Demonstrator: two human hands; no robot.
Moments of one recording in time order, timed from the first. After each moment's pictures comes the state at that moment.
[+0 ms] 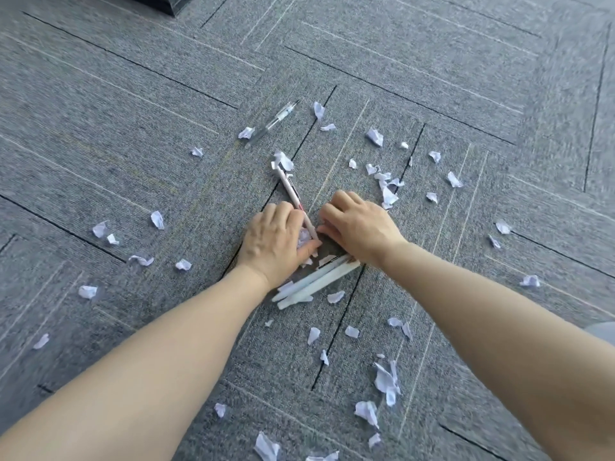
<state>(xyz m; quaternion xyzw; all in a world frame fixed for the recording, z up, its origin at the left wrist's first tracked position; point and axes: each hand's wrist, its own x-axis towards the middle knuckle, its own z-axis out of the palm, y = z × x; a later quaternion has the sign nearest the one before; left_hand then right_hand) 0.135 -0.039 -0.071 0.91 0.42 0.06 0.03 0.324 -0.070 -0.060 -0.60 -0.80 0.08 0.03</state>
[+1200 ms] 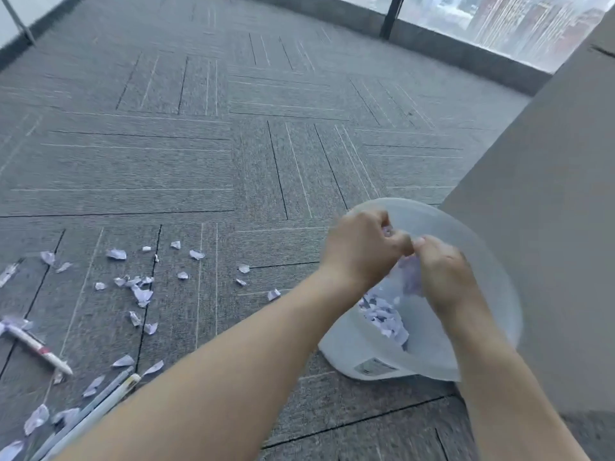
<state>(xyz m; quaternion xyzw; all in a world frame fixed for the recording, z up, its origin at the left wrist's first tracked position) 0.486 -0.286 0.187 0.86 0.16 0.19 0.45 0.523 -0.403 0.189 -0.89 -0.09 0.08 0.44</state>
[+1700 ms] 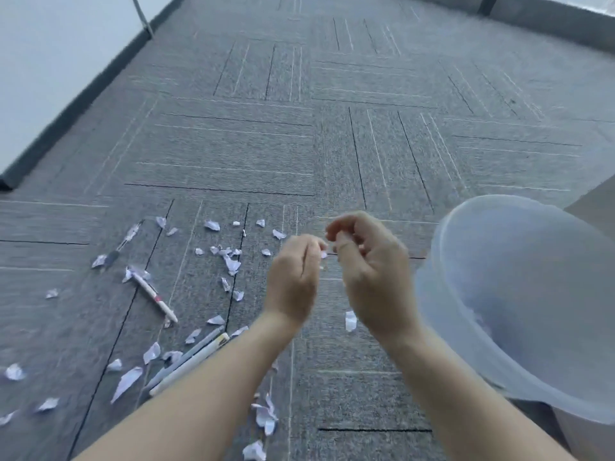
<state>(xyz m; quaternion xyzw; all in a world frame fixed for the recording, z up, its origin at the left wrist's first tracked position) 0.358 -0.180 0.084 0.77 0.30 0.31 0.47 0.416 -0.270 0.157 -0.76 -0.39 0.05 0.53</state>
